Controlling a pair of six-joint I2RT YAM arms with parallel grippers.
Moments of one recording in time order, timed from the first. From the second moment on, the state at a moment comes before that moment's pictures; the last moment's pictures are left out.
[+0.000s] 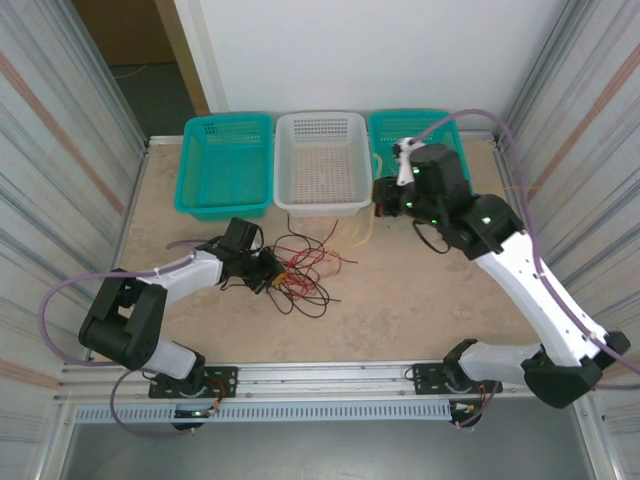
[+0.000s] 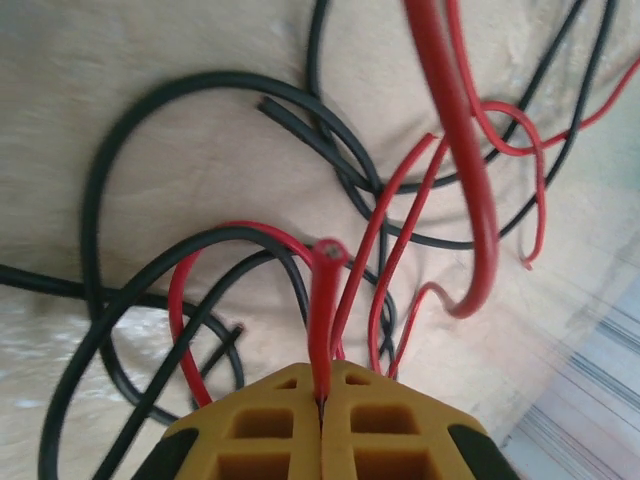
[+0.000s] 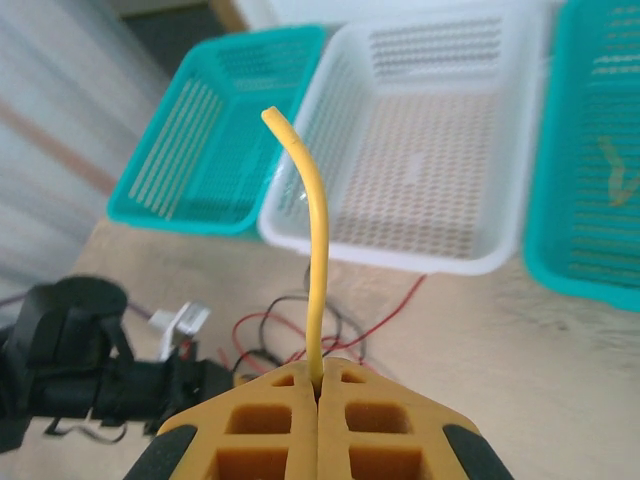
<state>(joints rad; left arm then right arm) -0.43 1.46 0.69 -0.30 0.44 -1.13 0.62 1.18 1.53 -0.87 0.08 0.47</state>
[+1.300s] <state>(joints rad) -0.51 1.24 0.85 -0.07 0.56 -1.10 0.70 1.29 1.49 -0.77 -0.15 0.46</state>
